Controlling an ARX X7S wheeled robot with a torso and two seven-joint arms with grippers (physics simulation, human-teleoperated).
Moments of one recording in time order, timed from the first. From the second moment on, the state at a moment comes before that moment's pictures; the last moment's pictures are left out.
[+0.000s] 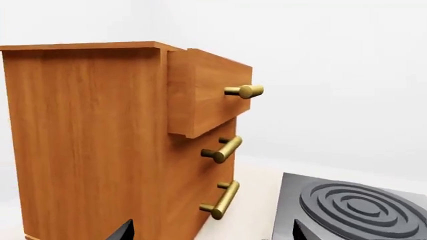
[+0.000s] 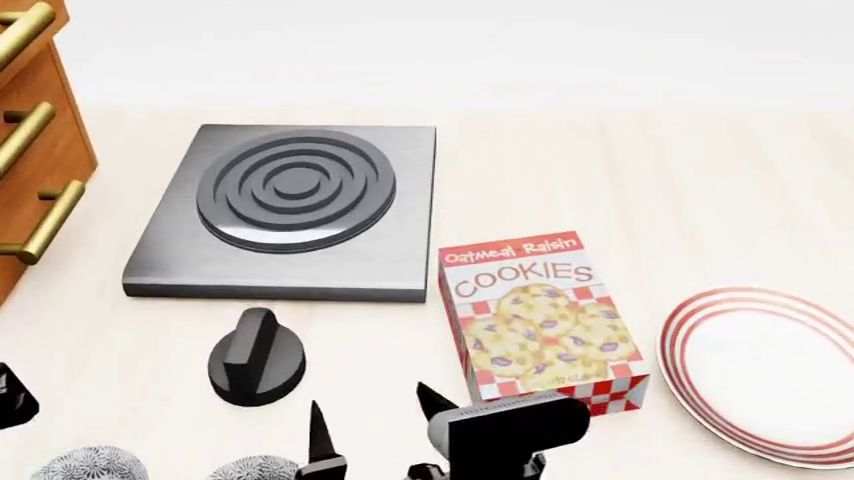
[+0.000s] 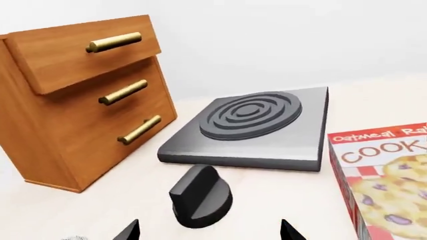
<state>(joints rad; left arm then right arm) -0.17 -0.24 -0.14 0.25 -0.22 -0.26 -0.27 0.23 0.07 -0.24 -0.23 0.43 0.50 -0.07</state>
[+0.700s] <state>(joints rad) -0.17 -0.25 -0.16 0.23 -0.23 -0.23 -0.29 0.34 0.09 -0.19 -0.20 0.78 0.89 0.06</state>
